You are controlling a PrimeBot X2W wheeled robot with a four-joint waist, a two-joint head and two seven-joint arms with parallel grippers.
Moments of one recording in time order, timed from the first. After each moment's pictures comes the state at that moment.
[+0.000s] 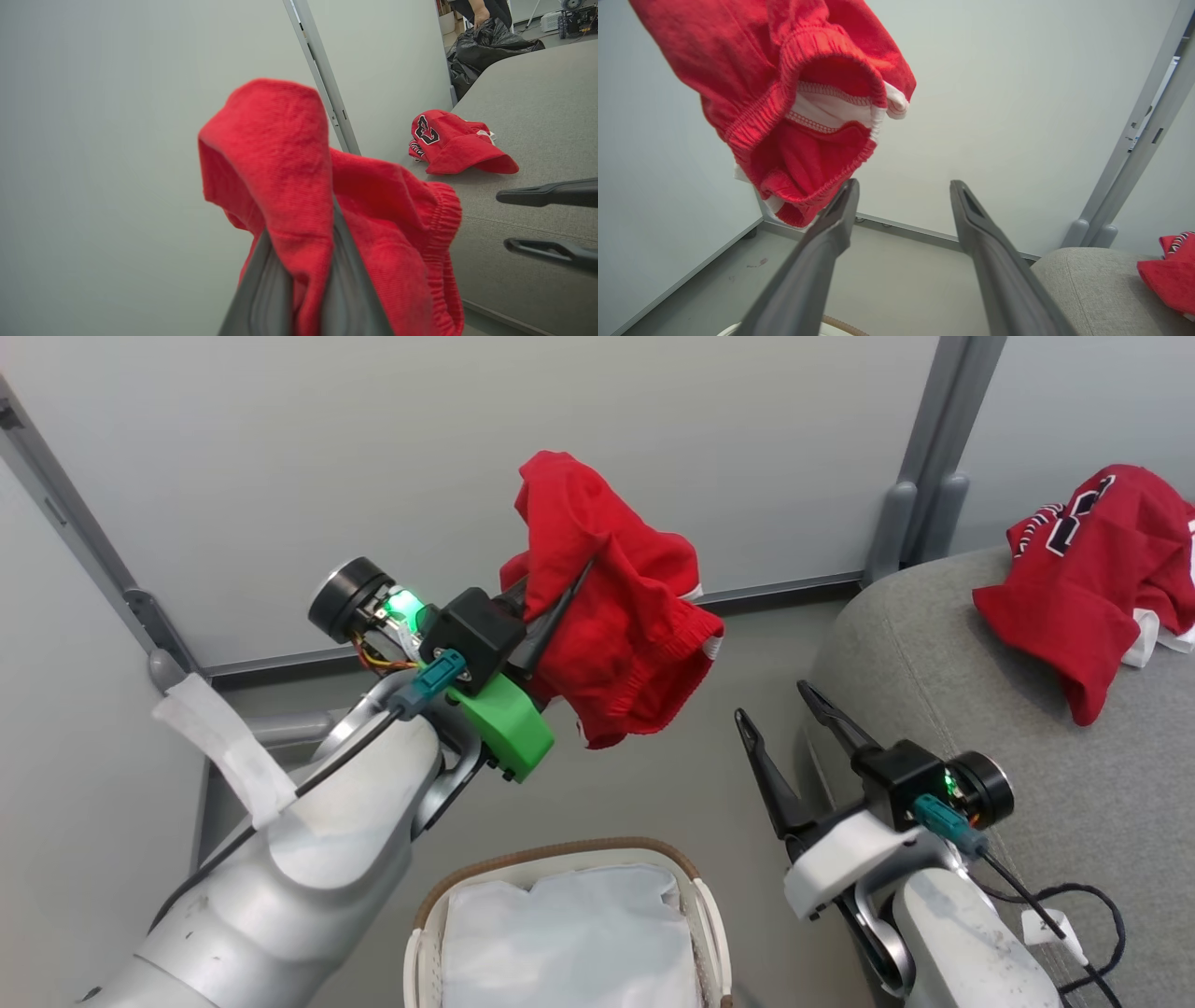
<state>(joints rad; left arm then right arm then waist) -0.79 0.24 -0.85 0.50 -0.38 -0.13 -0.26 -0.29 -0.05 0.27 0.34 0.09 0.13 -0.26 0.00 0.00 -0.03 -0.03</state>
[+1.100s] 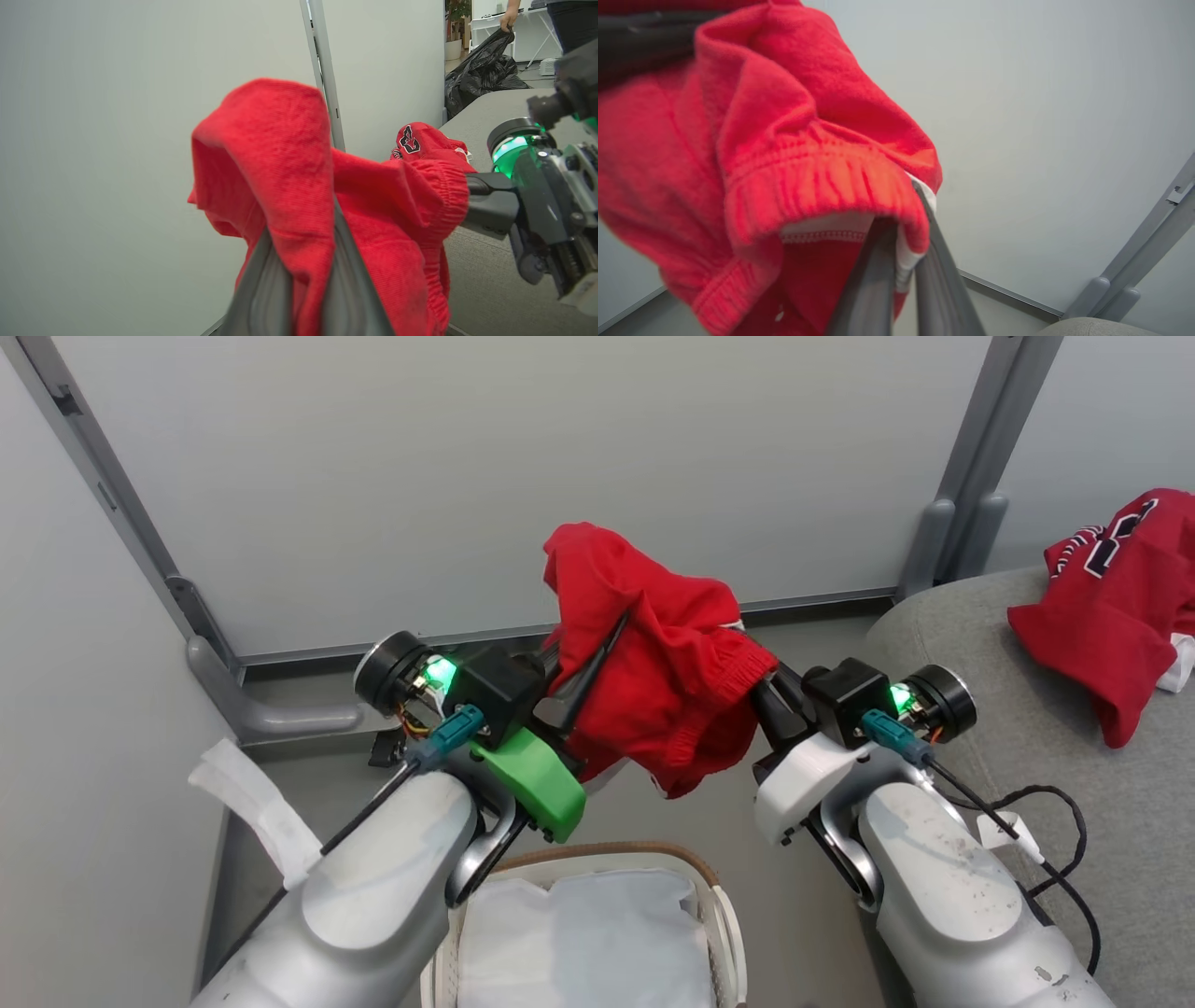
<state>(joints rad) -0.67 0.19 -0.84 0.45 -0.46 -0.12 -0.26 -0.52 -0.05 0.37 0.54 0.09 0.13 -0.26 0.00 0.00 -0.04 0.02</state>
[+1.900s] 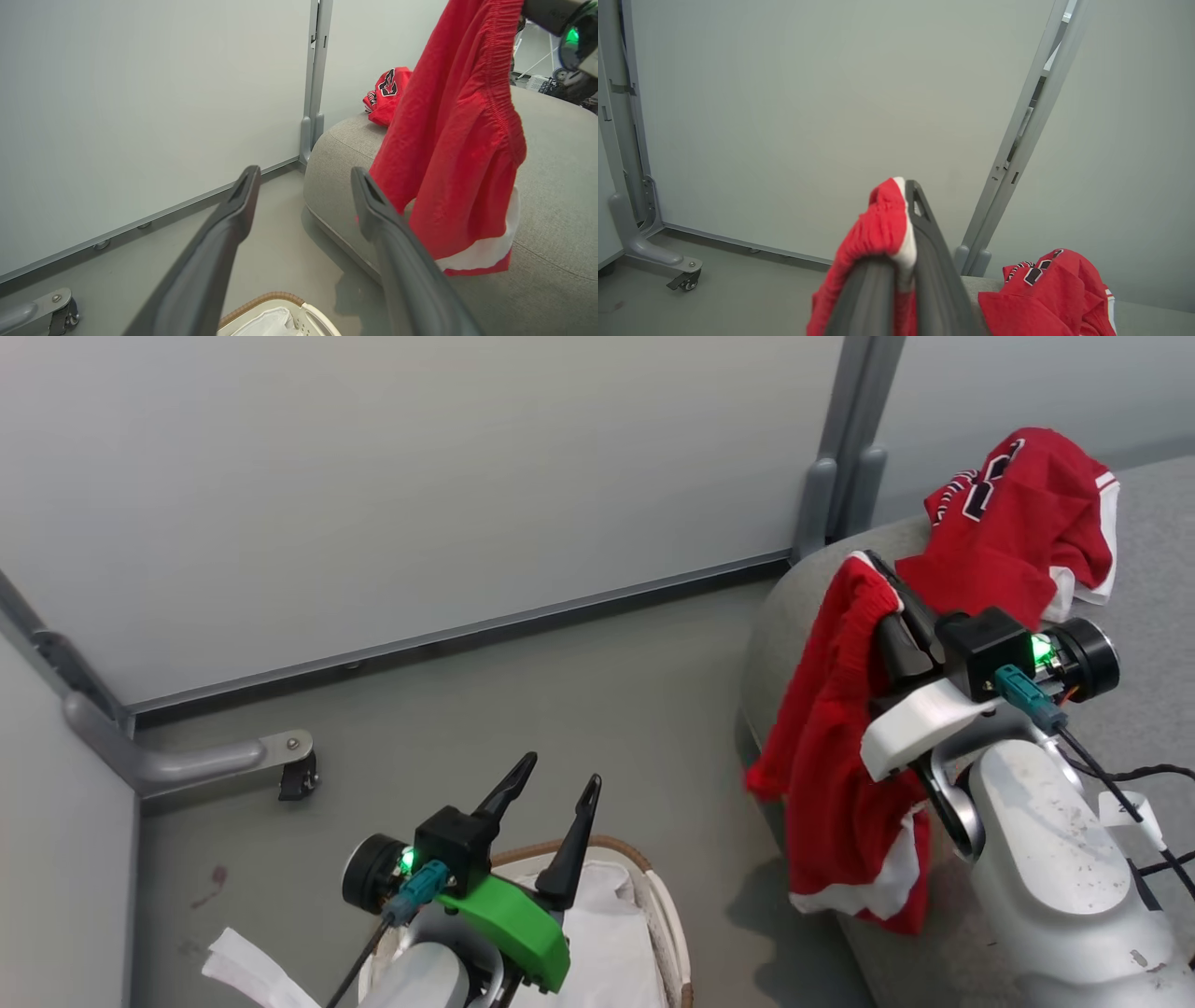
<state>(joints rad) -0.29 0.09 -0.59 0.45 -0.40 -0.13 -0.26 -0.51 -0.12 0.16 0.42 0.00 0.13 -0.26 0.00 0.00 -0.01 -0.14</state>
